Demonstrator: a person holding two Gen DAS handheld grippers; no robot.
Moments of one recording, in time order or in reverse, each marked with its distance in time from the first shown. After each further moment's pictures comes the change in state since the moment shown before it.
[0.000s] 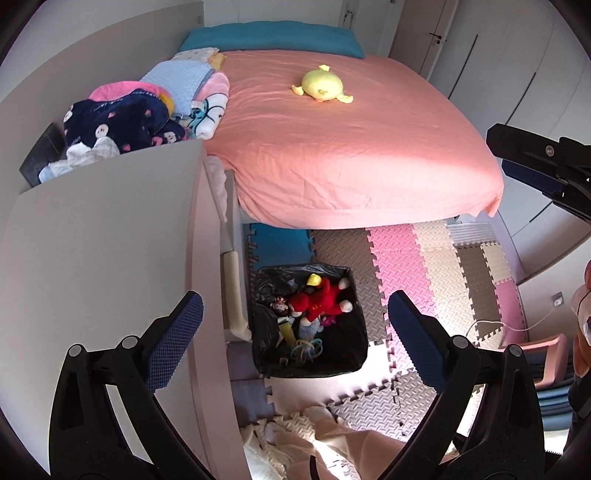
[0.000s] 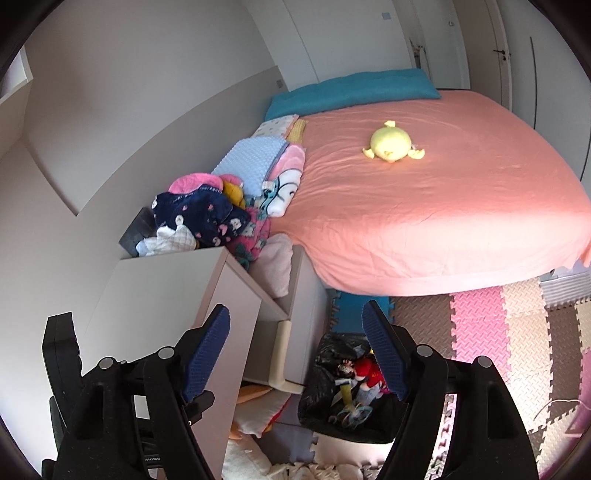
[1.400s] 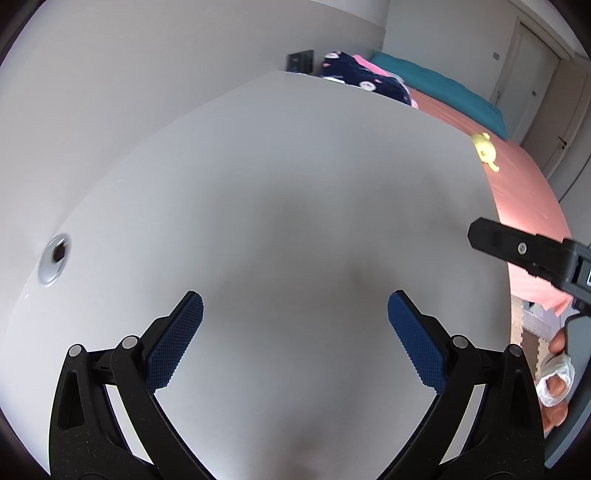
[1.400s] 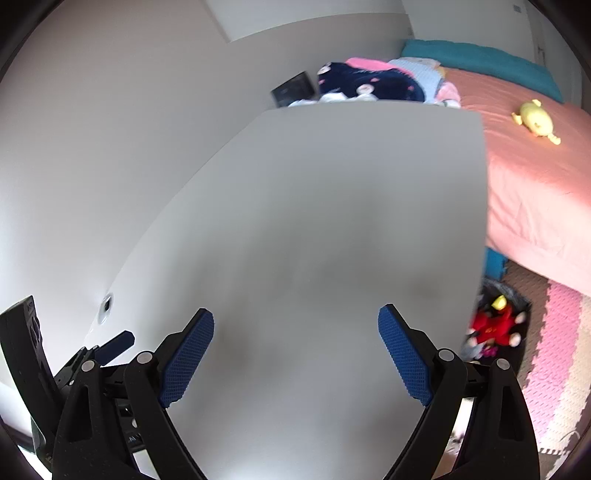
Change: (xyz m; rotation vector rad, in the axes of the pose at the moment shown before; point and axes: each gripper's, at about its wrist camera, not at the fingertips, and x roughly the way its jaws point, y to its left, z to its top) left arm -0.153 0.223 -0.280 -0.480 -0.139 0.339; right arm 0.054 0.292 -0.225 -0.296 0.238 0.265
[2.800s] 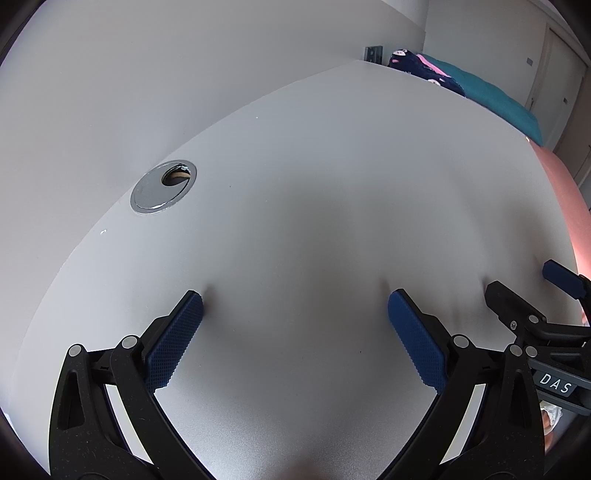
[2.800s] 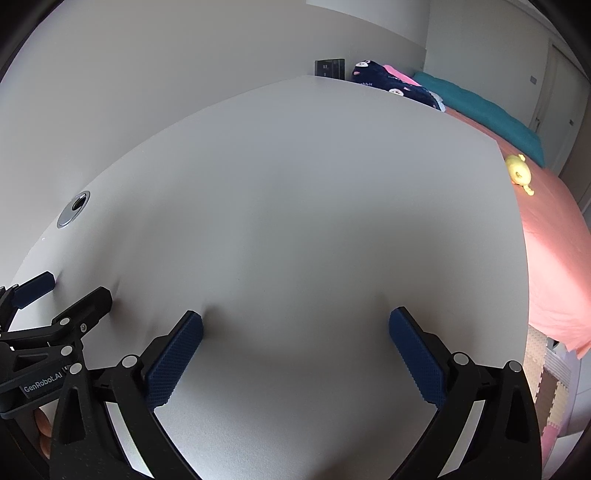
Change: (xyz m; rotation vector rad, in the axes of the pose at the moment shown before) left arm -0.012 0.121 -0.078 -0.049 -0.001 0.126; right arm 0.057 0.123 -0.090 -0.213 -0.004 -0.294
